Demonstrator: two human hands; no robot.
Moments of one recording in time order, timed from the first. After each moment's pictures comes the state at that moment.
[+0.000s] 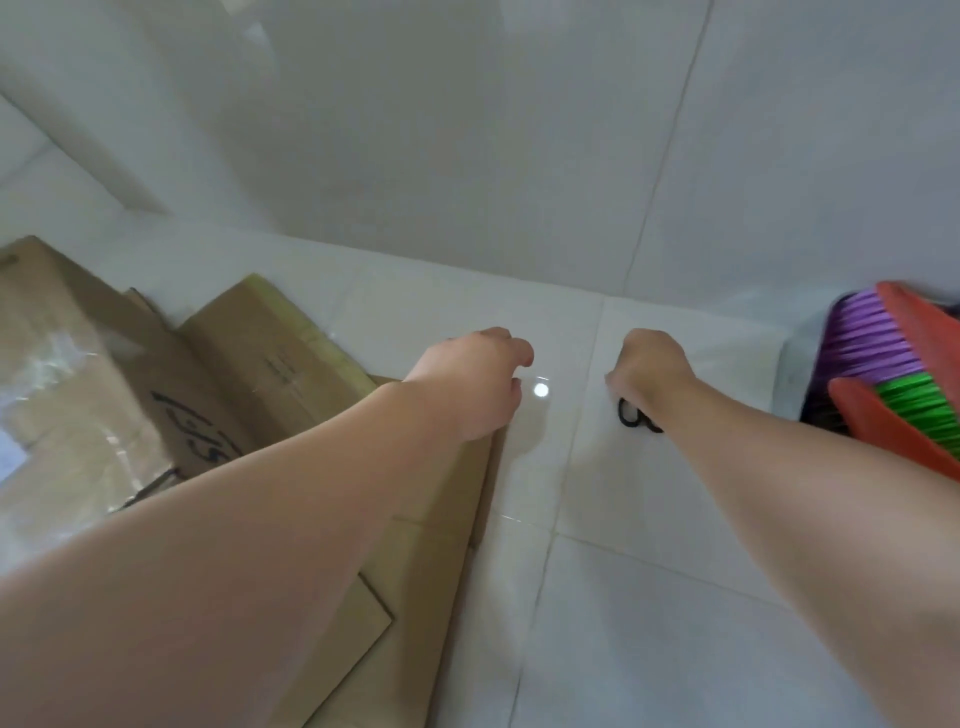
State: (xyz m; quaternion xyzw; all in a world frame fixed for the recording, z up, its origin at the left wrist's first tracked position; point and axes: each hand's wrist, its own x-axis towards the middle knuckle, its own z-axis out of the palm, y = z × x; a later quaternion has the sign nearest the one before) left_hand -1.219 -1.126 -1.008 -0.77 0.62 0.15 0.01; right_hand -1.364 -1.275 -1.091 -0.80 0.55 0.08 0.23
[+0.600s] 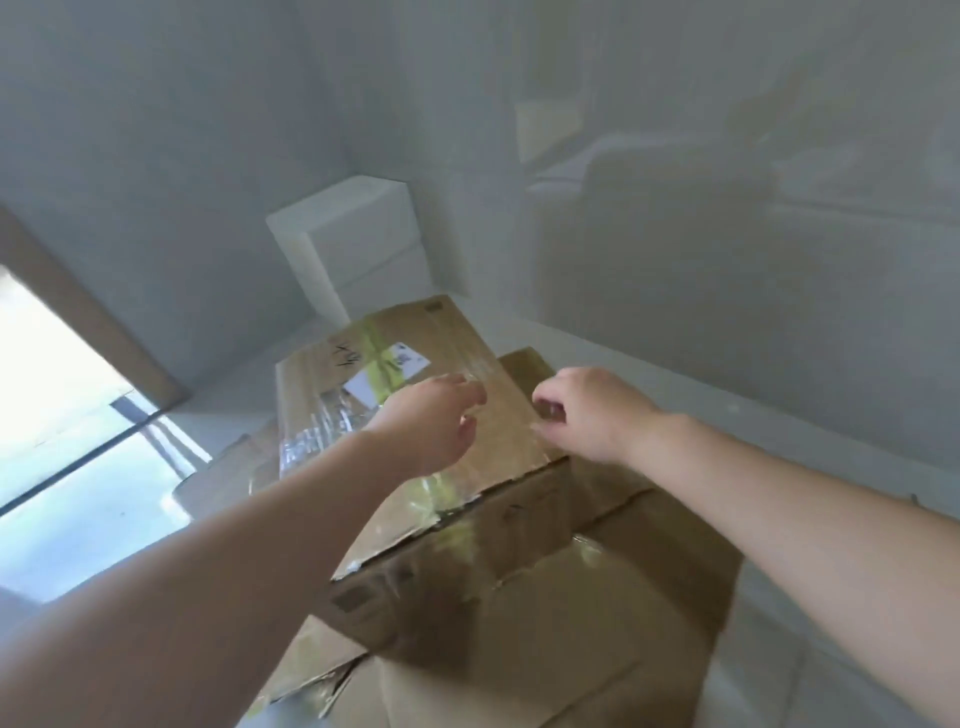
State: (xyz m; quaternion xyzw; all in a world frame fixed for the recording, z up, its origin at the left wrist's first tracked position) left_hand -1.047 -0.827 -0.887 -0.88 0.48 0.01 -0.03; right_hand -1.157 -1.003 -0.908 -0.98 0.06 -0.07 0.17
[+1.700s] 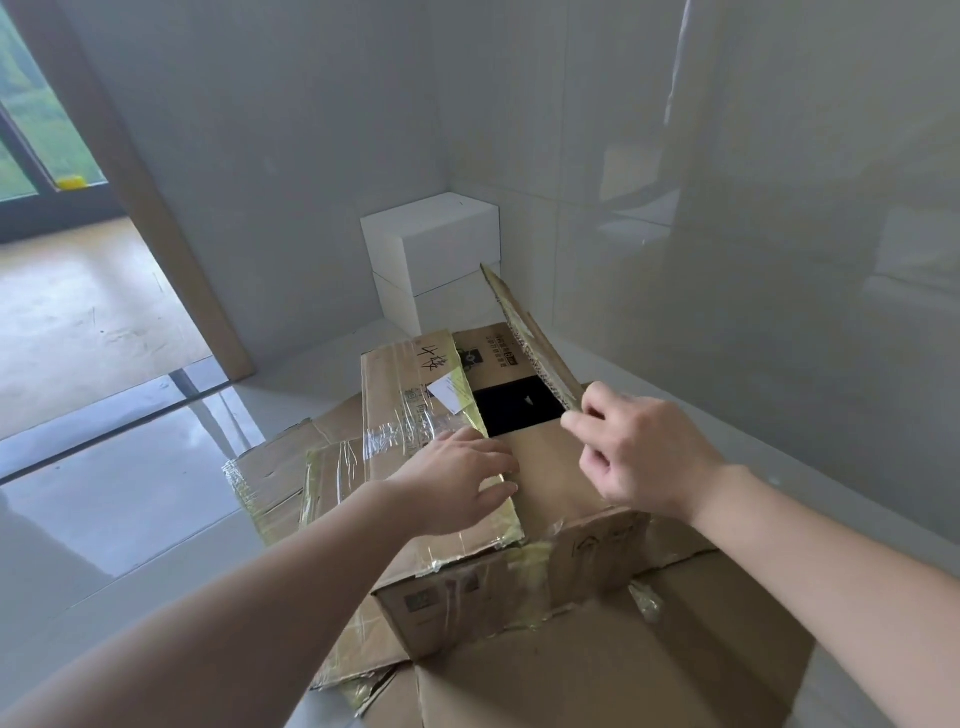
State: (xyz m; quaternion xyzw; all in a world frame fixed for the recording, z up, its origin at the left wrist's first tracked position) left_hand -1.027 -0.738 -0.925 -0.85 0.52 0.02 -0.05; right_hand -1.144 -0.945 -0.887 -0.96 -0.15 -0.26 -0.01
